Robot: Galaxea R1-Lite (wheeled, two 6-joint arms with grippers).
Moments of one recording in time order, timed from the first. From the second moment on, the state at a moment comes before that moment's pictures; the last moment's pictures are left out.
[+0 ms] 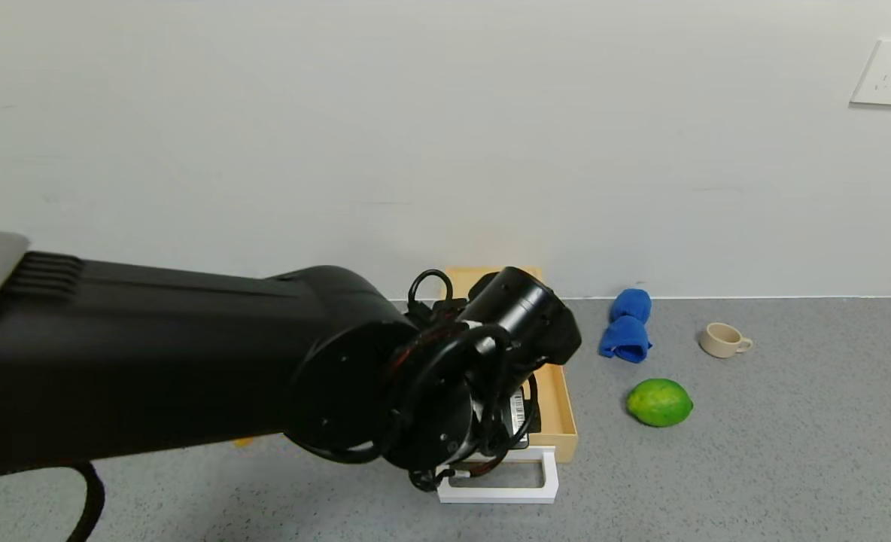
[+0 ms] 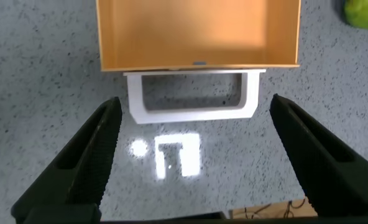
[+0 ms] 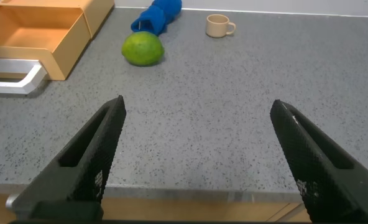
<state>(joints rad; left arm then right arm) -0.92 1.97 -1.48 0.51 0.40 -0.82 0.00 0.00 -0.04 0.10 0.01 0.01</state>
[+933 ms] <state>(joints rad) -1.02 2.09 -1.31 0.29 0.53 -0.95 0.00 0.00 -0.04 0.10 0.01 0.01</state>
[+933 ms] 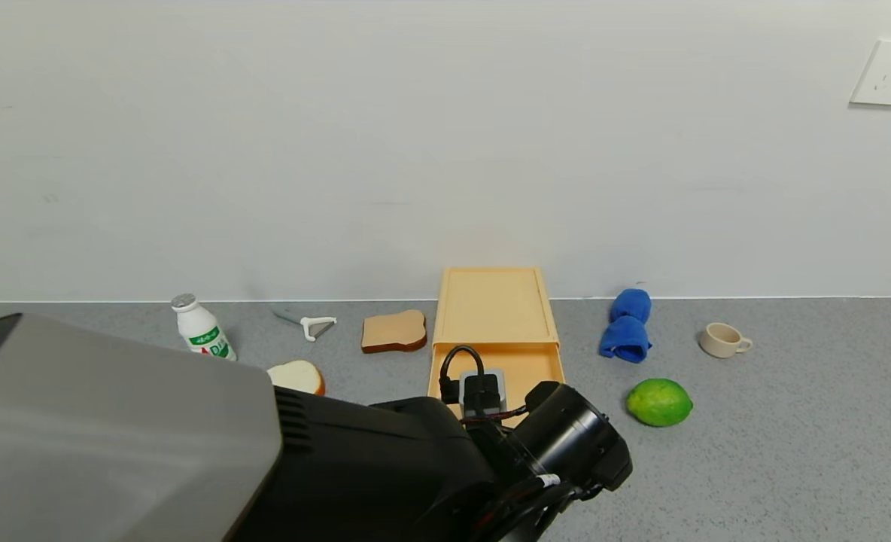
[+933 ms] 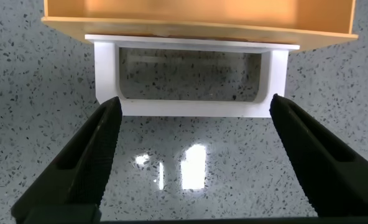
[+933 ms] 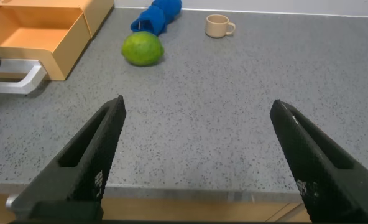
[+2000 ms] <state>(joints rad) -1.00 2.14 -1.32 0.21 0.54 -0.84 0.00 0.00 -0.04 0.10 0.01 0.01</state>
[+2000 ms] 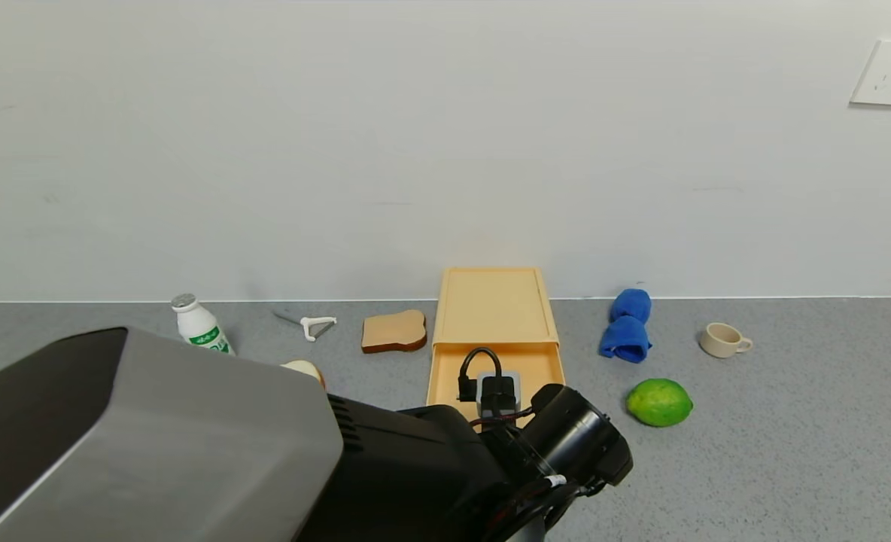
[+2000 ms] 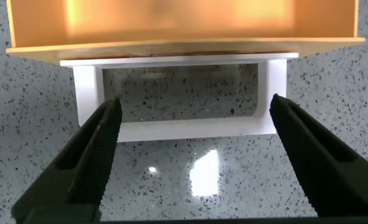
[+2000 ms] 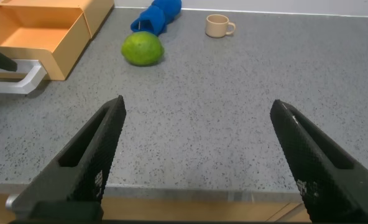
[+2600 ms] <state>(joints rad) -0.97 2.18 -1.35 0.21 0.54 -0.82 0.00 0.00 -0.04 0.10 0.01 0.01</state>
